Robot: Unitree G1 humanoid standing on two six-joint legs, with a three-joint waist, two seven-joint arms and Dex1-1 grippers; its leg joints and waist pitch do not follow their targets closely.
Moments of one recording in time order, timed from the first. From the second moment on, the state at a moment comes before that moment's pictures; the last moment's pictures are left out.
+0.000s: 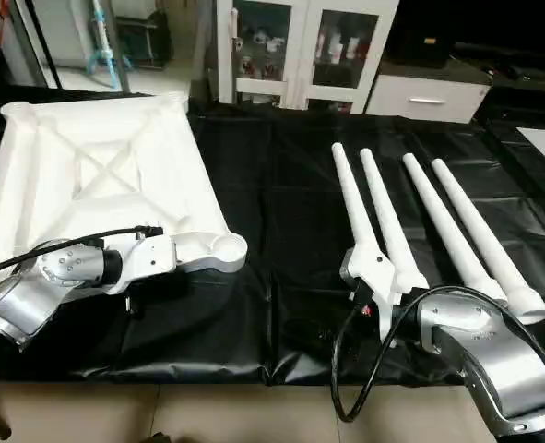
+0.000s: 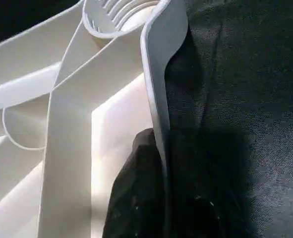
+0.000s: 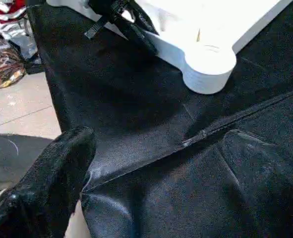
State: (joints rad) left arm -0.52 0.62 -0.43 0.39 0.15 0.06 -0.89; right arm -0.09 -0.67 0.10 -0.27 0.42 0.53 0.96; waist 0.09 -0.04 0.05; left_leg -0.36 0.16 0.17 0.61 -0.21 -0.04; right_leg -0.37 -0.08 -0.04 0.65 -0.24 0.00
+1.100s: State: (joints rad) left arm -0.34 0.30 -0.13 -0.05 -0.14 0.37 -0.57; right arm -0.44 -0.42 -0.01 0.07 0.27 0.67 0.39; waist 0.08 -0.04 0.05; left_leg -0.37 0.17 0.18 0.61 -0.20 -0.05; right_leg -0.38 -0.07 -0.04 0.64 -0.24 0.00
